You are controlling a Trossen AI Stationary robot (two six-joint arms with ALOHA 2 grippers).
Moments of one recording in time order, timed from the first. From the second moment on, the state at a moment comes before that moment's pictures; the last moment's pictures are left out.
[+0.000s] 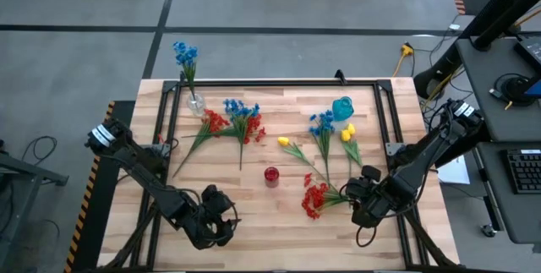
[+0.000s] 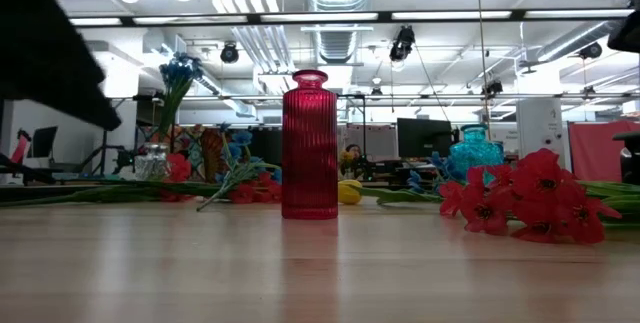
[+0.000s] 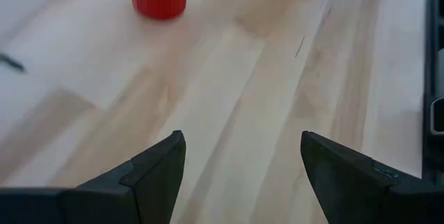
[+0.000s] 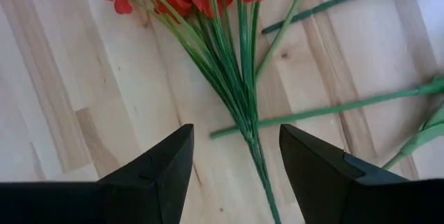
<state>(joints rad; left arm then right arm) -0.80 1.59 0.88 -0.31 -0.64 -1.17 0.76 1.35 0.91 -0.94 0.24 1.07</state>
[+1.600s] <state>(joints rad) -0.70 1.42 0.88 -0.60 -0.87 -0.90 0.12 1.64 0.91 -0.42 0.36 0.47</state>
